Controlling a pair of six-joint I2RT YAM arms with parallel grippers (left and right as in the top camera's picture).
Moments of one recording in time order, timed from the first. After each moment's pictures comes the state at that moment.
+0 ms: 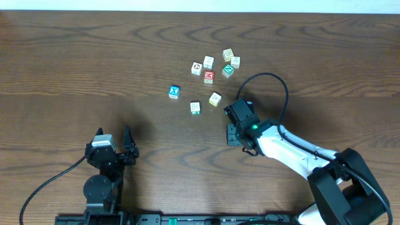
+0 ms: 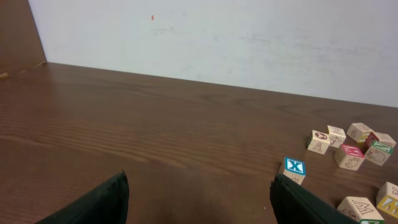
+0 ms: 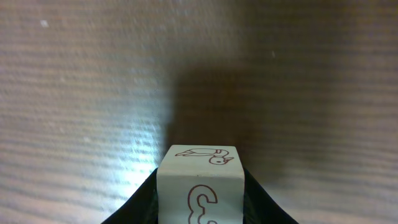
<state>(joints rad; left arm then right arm) -0.02 0.01 0.02 -0.11 -0.08 -0.12 0.60 1.68 0.82 -0.40 0.10 0.57</state>
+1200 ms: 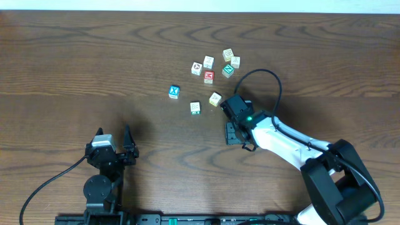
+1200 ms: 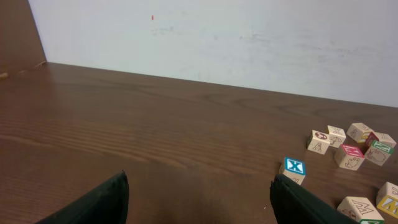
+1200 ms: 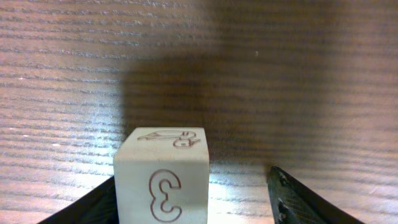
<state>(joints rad) -0.02 0.01 0.02 -0.11 -0.08 -0.12 0.60 1.75 0.94 -0.58 0.14 0.54</state>
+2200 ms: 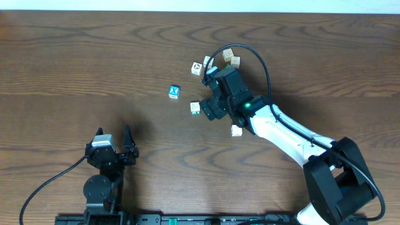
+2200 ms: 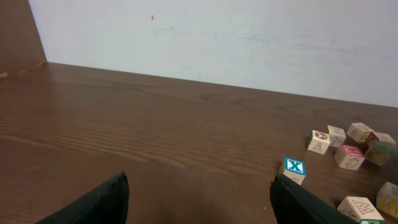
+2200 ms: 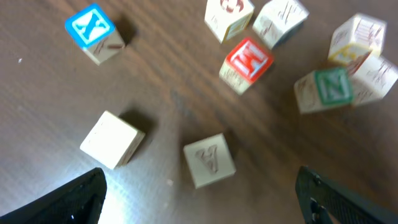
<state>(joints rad) -0.02 0.01 0.02 -0.11 -0.08 -0.12 0.58 1.77 1.10 -0.21 0.02 -0.09</state>
